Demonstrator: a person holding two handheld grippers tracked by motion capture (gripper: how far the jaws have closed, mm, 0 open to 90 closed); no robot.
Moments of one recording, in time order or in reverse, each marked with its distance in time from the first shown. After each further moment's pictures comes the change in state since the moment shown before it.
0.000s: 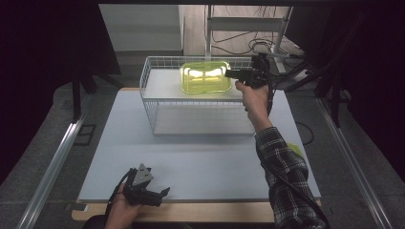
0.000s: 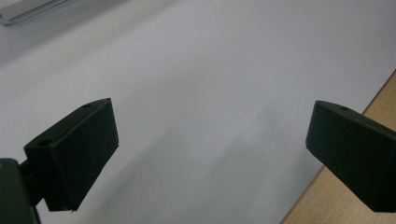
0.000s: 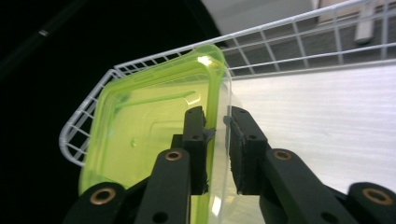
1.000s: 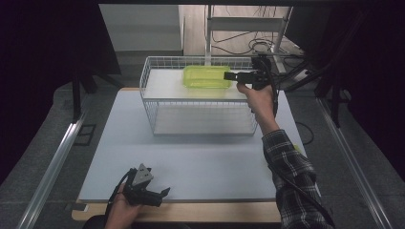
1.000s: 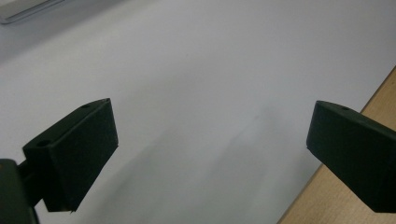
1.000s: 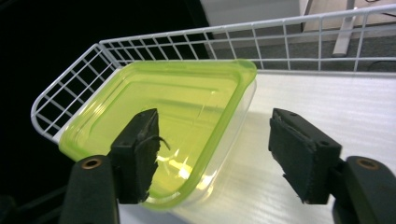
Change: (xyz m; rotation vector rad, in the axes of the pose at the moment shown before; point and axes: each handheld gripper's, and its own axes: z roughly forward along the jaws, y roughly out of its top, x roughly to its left) left arm 0.000 0.000 -0.001 -0.010 -0.009 -0.016; right arm -0.001 -0.001 -0.009 0.043 -0.039 -0.144
